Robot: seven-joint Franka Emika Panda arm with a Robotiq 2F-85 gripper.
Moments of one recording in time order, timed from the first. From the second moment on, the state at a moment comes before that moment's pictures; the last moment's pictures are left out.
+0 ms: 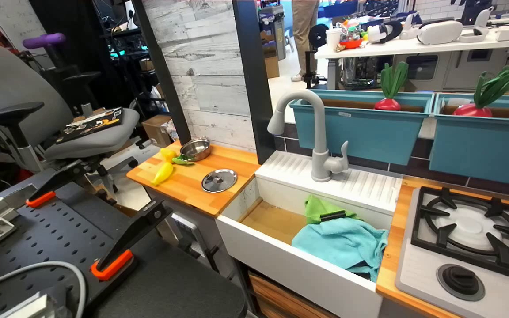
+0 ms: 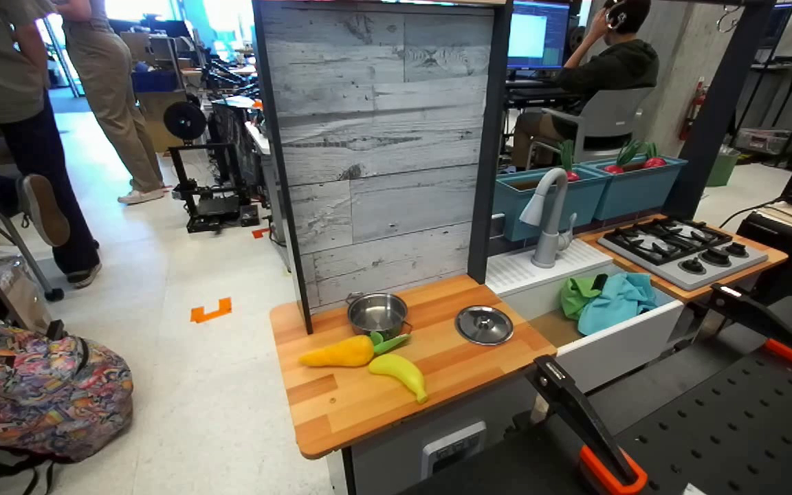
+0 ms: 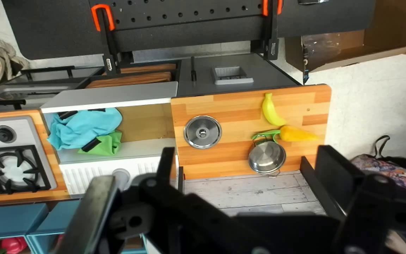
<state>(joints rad) 0.01 -0.70 0.10 -2.73 0.07 2.15 0.09</state>
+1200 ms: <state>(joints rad) 0.11 0.15 0.19 -2.46 0.05 2.73 0.47</state>
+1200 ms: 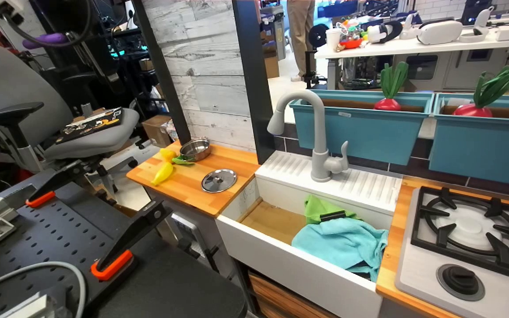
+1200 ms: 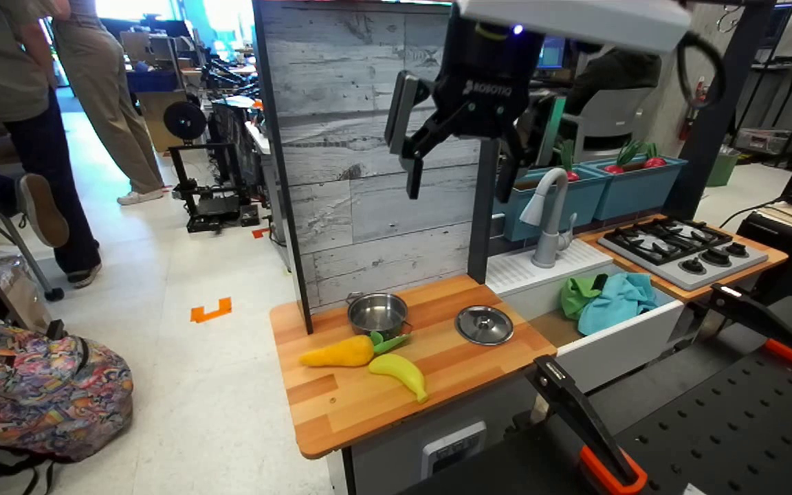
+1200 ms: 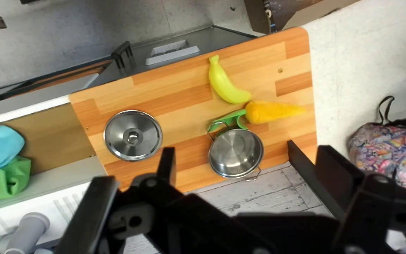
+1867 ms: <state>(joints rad) 0.35 0.53 0.02 -2.20 0.01 2.87 0.76</state>
